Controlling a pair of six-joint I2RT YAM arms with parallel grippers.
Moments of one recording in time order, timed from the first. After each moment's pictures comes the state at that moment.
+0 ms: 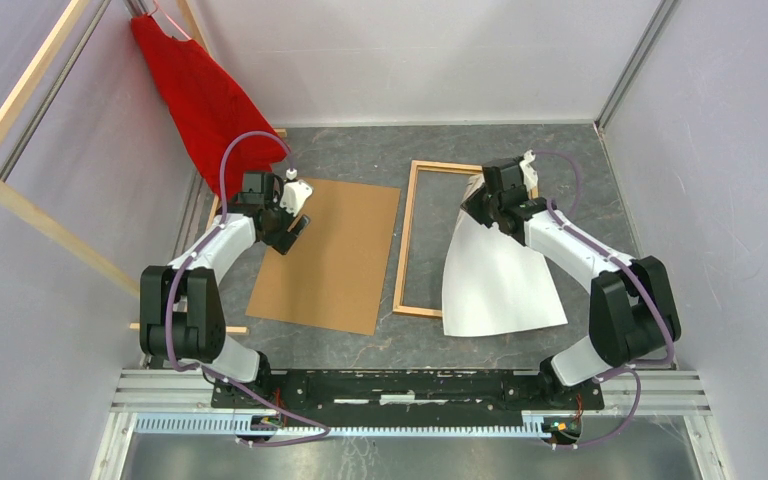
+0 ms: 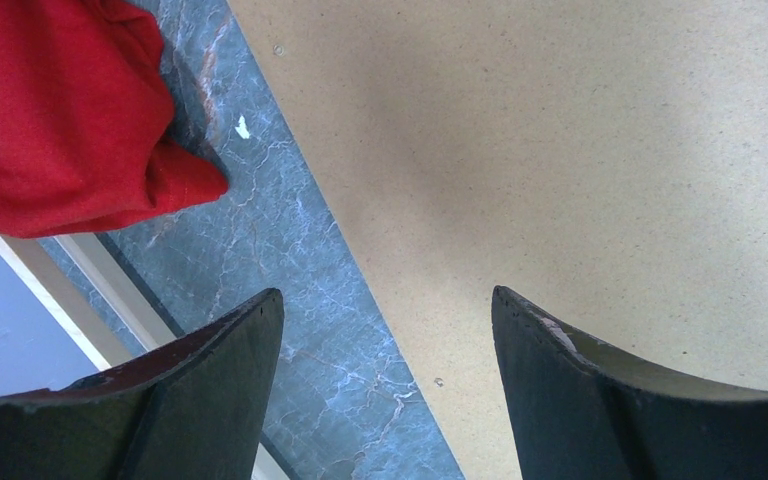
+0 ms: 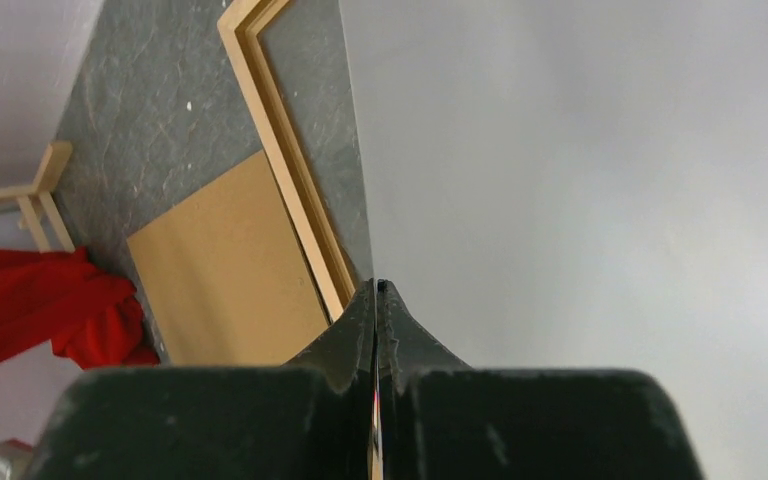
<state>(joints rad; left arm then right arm) -0.07 1.51 0.97 -0.46 0.02 0.60 0.36 1.52 1.03 -0.23 0.16 1.05</state>
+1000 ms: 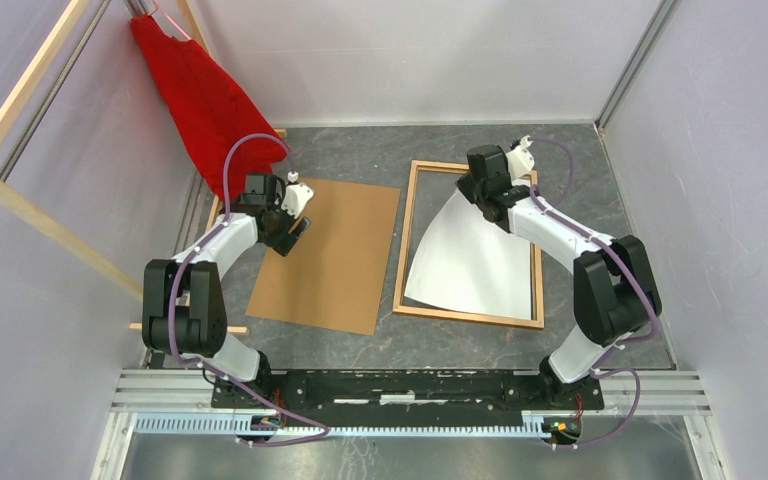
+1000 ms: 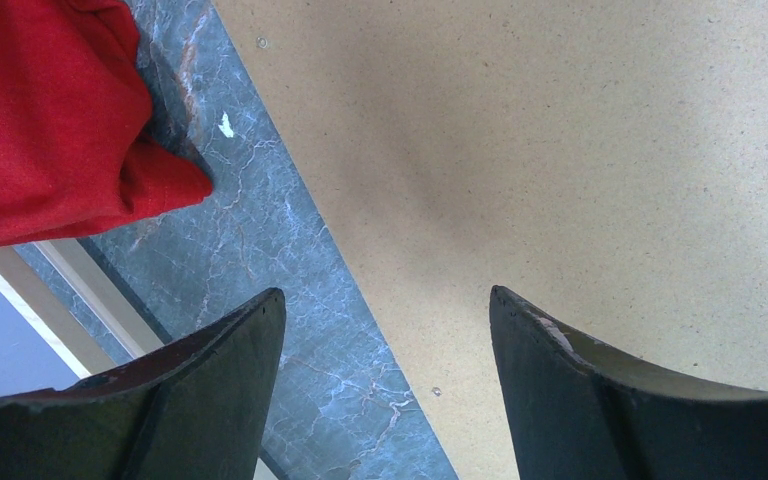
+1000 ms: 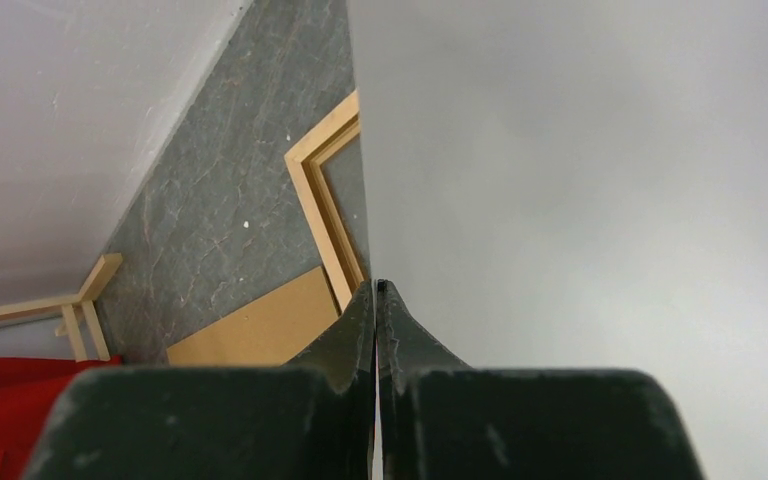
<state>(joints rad) -0.07 1.55 0.96 -0.44 0.00 0.60 0.41 1.65 1.15 -0.13 0.40 1.11</state>
